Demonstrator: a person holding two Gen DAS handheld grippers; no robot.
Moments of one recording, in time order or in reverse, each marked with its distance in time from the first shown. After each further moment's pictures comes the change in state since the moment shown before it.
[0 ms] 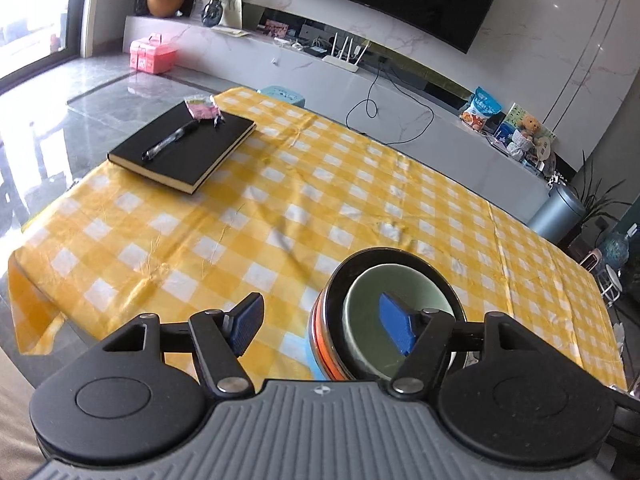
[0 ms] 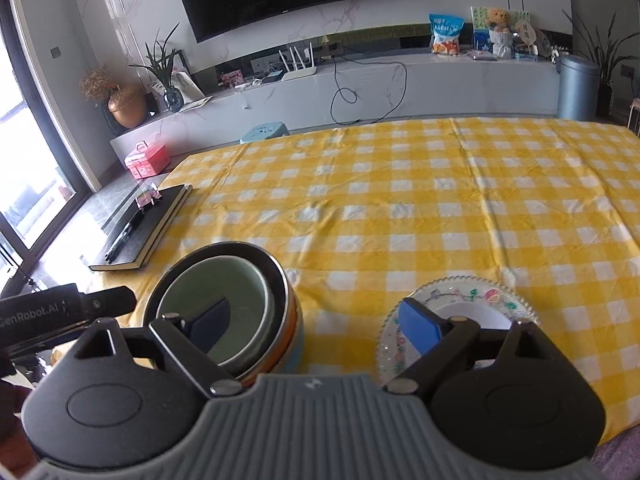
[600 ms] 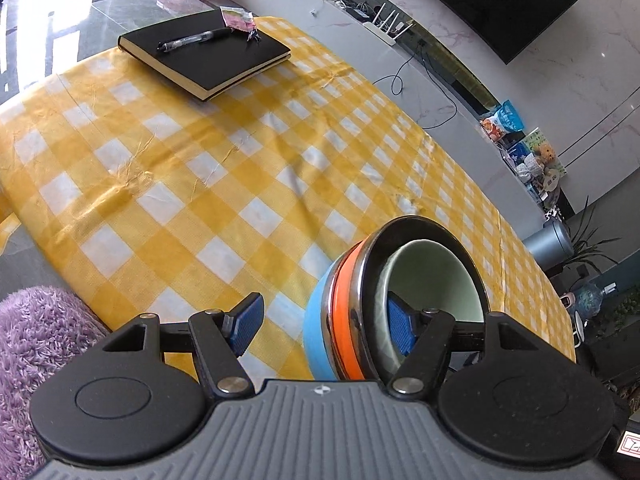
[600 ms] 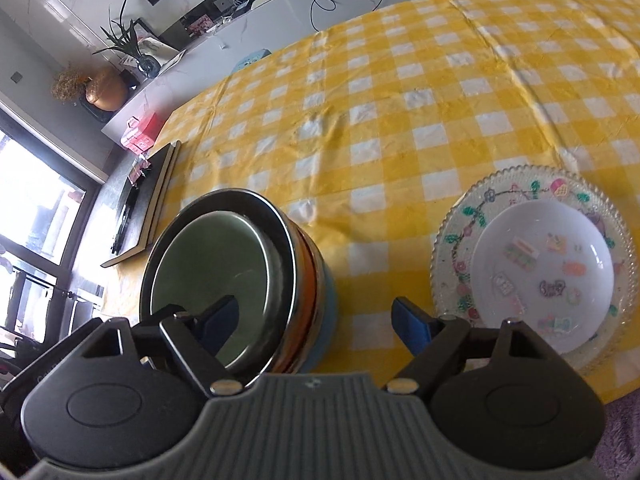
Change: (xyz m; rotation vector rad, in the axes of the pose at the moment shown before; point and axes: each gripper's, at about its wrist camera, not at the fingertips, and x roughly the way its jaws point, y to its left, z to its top) left arm 0.050 0.033 -0.018 -0.249 0.103 -0.076; right arm 0.067 -0.012 -0.004 0.245 0.245 0.080
